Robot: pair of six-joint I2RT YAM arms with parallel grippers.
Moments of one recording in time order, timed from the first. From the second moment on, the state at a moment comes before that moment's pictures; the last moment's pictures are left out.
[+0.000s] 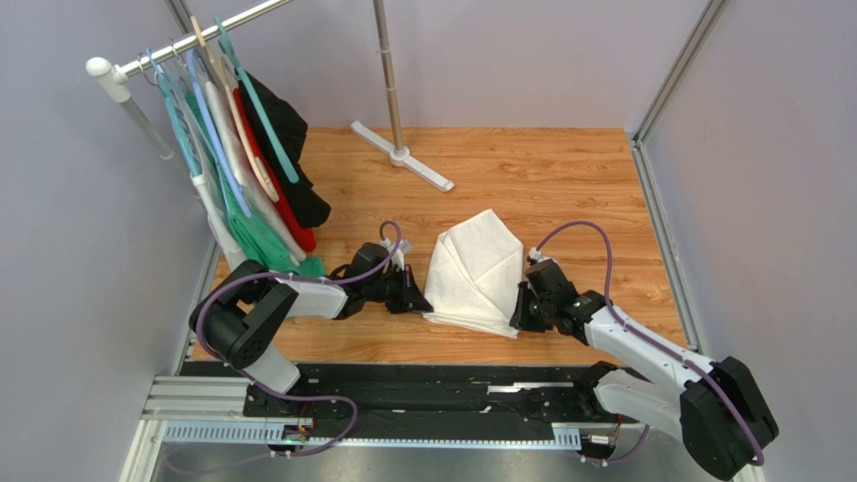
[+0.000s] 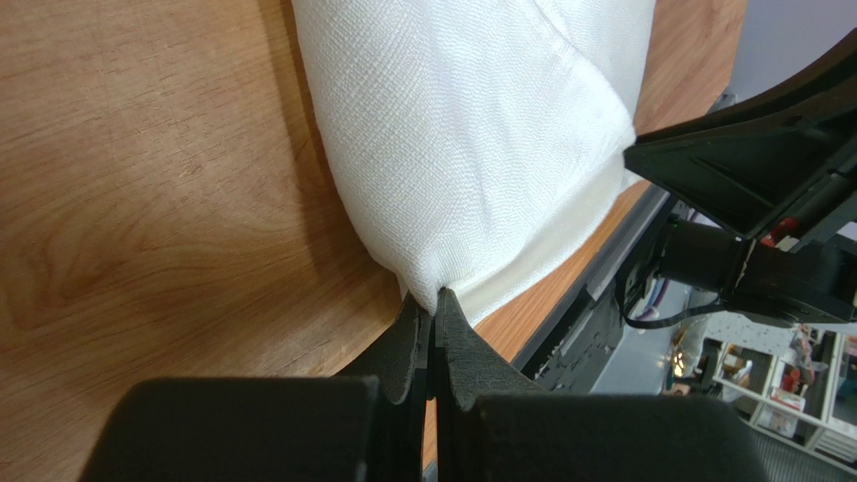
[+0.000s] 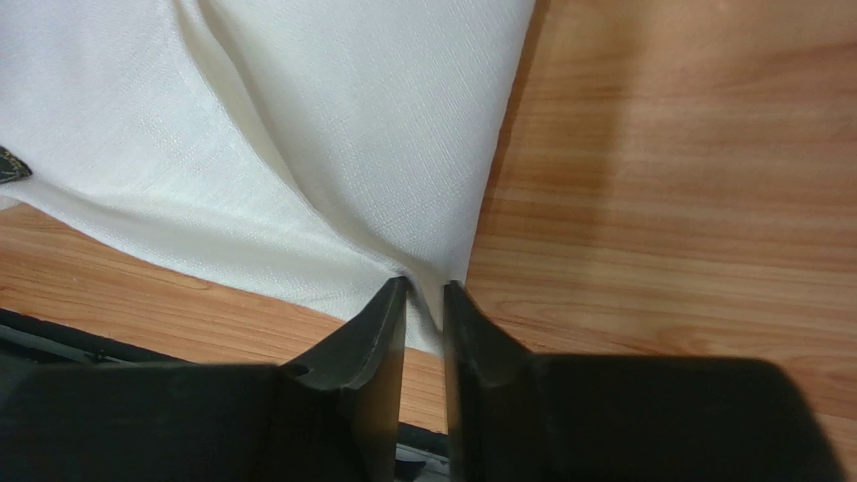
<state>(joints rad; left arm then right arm) -0.64 1.58 0.50 0.36 0.51 -0.79 0.58 1.02 0.44 -0.43 -0.02 0.65</state>
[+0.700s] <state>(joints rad) -0.61 1.53 0.67 -0.11 0.56 -0.59 1.14 0.99 0.70 -0.43 0.15 0.24</state>
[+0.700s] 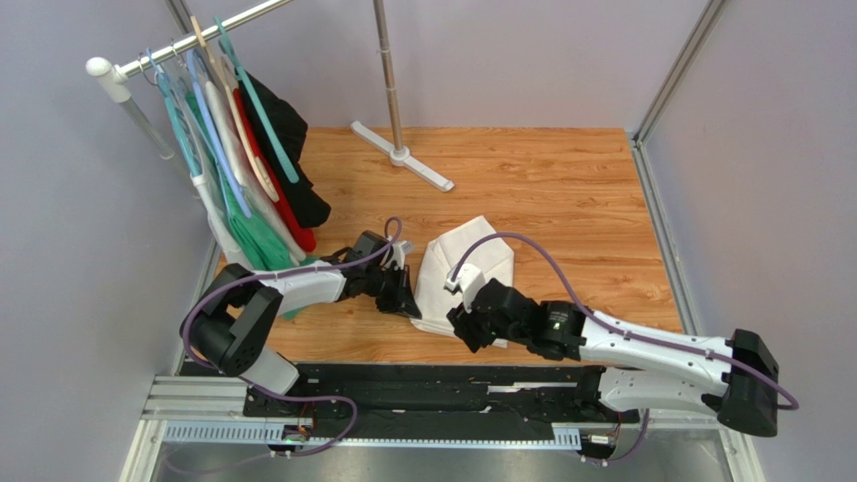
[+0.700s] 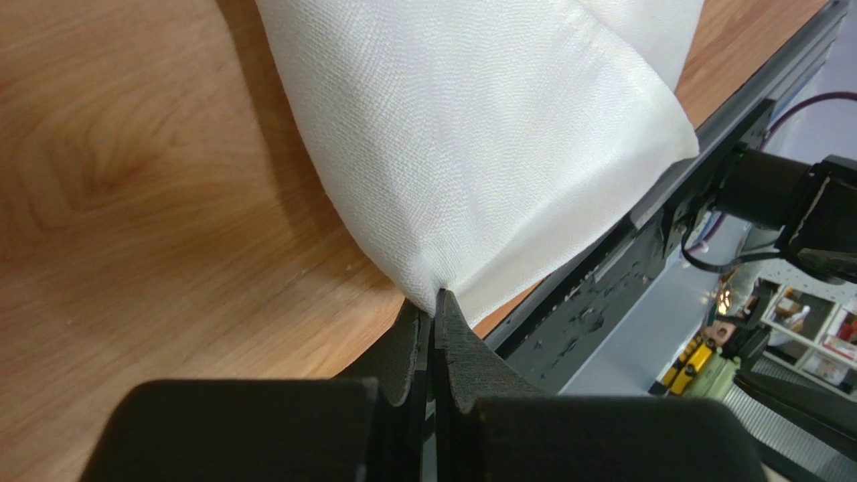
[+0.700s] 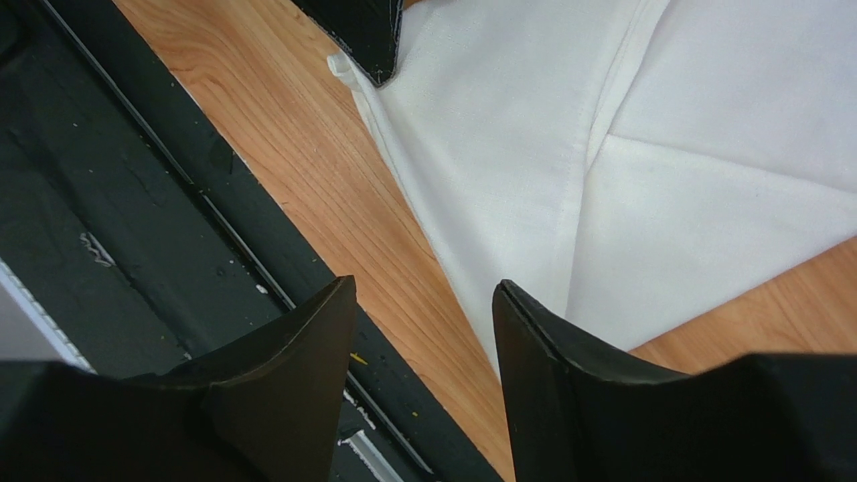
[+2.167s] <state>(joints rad) -0.51 1.54 0.65 -0.22 0.70 -0.54 1.43 1.62 0.75 -0.15 0.60 0.13</state>
